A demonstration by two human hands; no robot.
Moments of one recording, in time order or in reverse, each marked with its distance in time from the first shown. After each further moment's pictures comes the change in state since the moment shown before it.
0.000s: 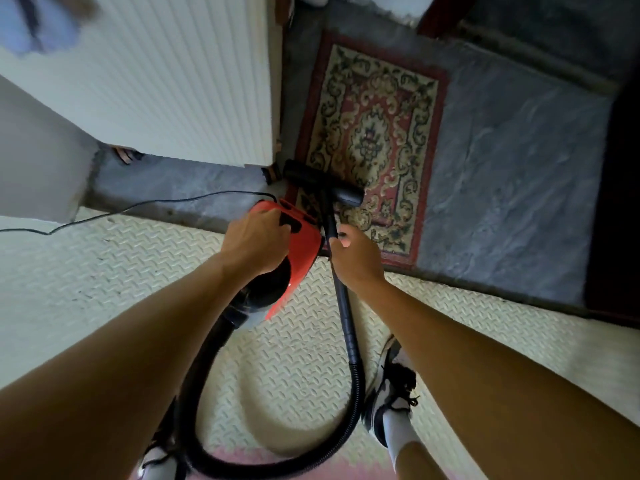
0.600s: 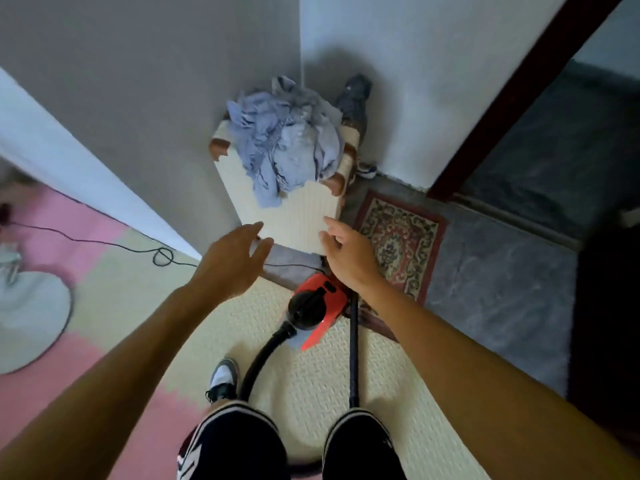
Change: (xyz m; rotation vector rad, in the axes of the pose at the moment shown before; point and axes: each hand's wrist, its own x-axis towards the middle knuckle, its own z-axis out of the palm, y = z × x) left_hand -0.348 0.074 -0.318 -0.248 0.349 -0.201; right_hand -0.309 -0.218 -0.195 0.077 -0.103 -0.651
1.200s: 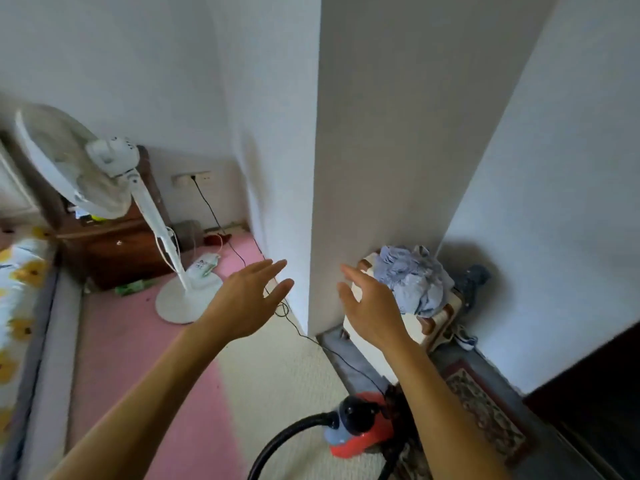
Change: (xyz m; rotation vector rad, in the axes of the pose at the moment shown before) left_hand -0.319 0.072 -0.188 0.062 0.549 -0.281; right_hand -0.212 -0.257 -0.063 -0.208 -0.282 -0.723
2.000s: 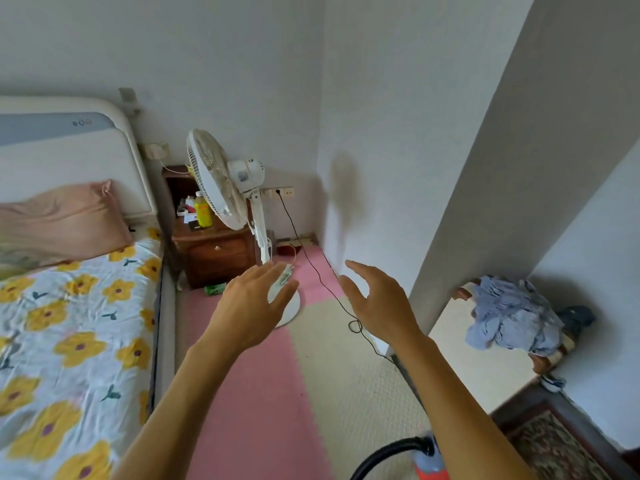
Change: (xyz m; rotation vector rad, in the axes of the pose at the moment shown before) left_hand -0.117 -0.273 -0.210 -0.014 0.161 -0.156; right_hand 0.034 -0.291 0.227 -0.110 -0.066 -0.147
